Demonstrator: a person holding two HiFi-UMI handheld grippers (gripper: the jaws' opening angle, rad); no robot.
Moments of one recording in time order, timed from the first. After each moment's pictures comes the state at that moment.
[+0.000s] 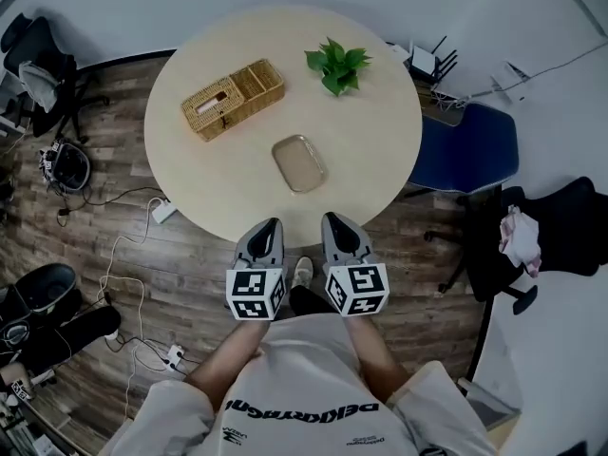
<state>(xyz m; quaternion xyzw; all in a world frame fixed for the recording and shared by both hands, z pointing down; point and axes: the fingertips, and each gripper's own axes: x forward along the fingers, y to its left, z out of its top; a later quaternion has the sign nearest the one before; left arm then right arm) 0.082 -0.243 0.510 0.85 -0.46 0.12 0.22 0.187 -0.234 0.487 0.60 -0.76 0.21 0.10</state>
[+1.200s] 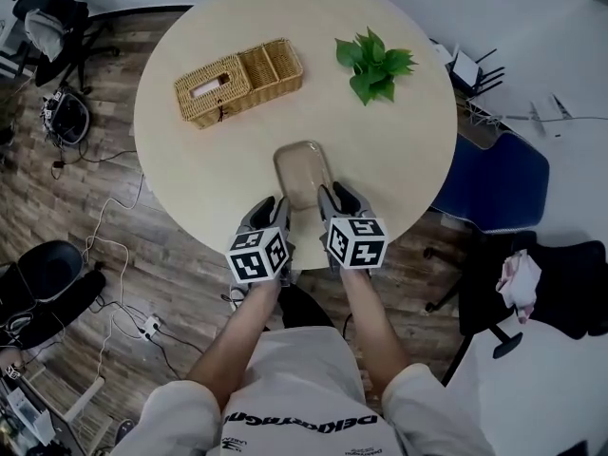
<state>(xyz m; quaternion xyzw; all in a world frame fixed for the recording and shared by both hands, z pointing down) 0.116 -0.361 0.653 0.74 -0.52 0.11 0.41 0.223 -0.388 0.637 0.52 -0.77 0.32 0.18</state>
